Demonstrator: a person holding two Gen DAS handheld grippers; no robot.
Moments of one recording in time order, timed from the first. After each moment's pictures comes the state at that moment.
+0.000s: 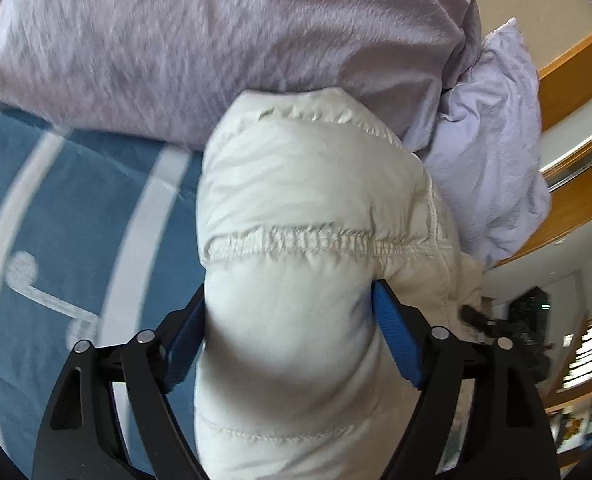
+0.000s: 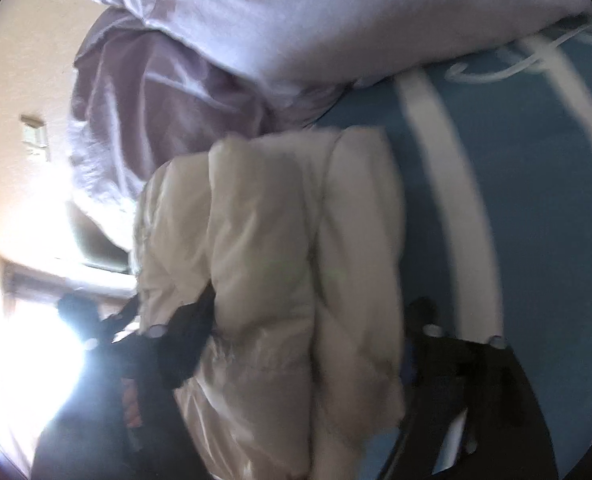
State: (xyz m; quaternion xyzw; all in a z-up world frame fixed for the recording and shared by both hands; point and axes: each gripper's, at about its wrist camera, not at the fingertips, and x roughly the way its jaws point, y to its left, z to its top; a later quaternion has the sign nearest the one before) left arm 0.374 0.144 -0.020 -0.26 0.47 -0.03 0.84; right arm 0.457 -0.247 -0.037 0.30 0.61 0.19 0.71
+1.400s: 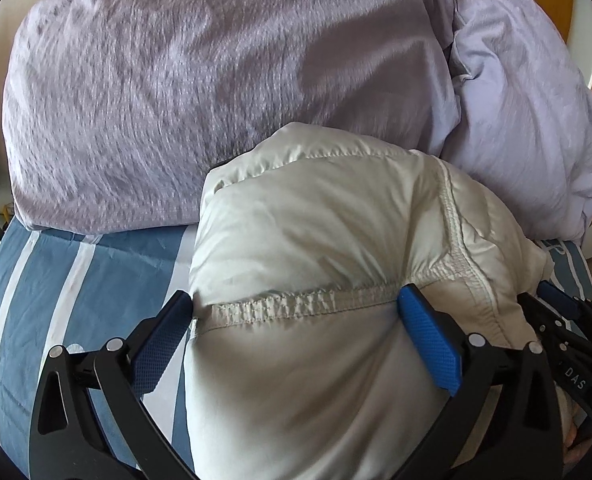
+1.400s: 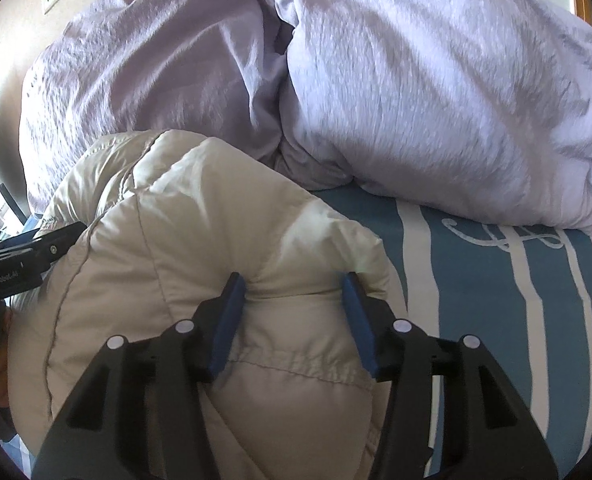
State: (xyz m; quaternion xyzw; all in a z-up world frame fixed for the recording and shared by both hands) left arm 0.408 0.081 -0.027 -0.05 0.42 0.08 0.90; right arm 0.438 -0.143 -0.021 -0.02 0.48 0.14 0.87
